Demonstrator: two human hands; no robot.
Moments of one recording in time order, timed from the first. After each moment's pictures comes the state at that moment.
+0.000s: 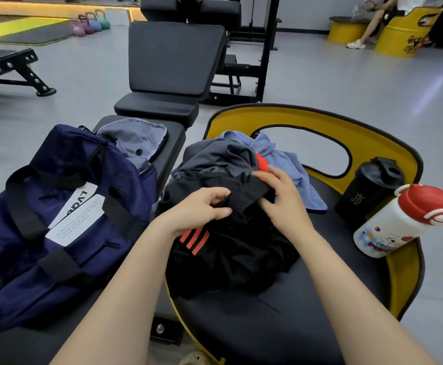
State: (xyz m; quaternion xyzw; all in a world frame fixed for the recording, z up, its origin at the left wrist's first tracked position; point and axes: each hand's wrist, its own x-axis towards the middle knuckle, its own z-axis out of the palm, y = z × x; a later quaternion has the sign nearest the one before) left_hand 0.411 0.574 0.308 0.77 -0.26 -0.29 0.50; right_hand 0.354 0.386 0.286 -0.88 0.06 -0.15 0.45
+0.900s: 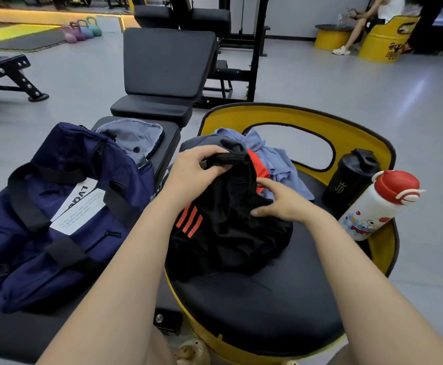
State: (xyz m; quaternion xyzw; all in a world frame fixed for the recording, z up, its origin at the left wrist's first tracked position) left_hand 0.387 0.571 0.354 0.78 -0.32 0.04 0.53; right_hand 0.326 0.370 0.307 -0.91 0.07 0.09 0.40
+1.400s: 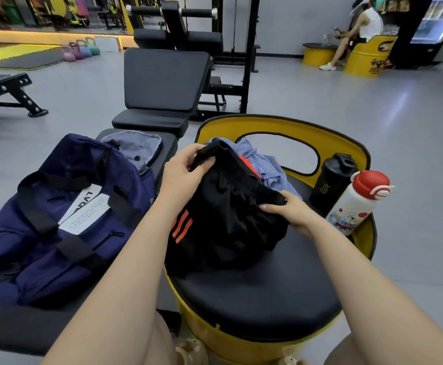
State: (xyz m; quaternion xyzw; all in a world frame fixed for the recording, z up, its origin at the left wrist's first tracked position) left_hand 0.362 0.583 0.358 0.72 -0.25 0.03 0.65; right_hand 0.290 0.347 0.288 -0.74 0.17 0.03 0.65
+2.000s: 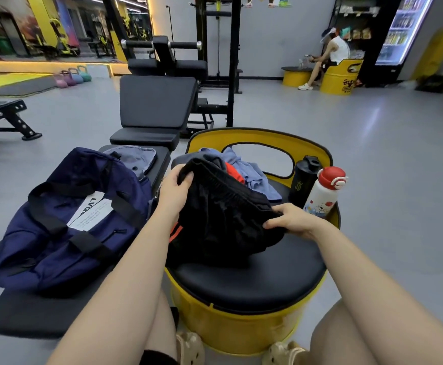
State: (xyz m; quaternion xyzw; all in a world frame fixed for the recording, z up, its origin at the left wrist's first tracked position) left_hand 0.318 0.598 0.348 0.75 -0.16 0.02 0.64; right_hand 0.207 0.347 0.310 -0.82 0.15 0.11 0.55
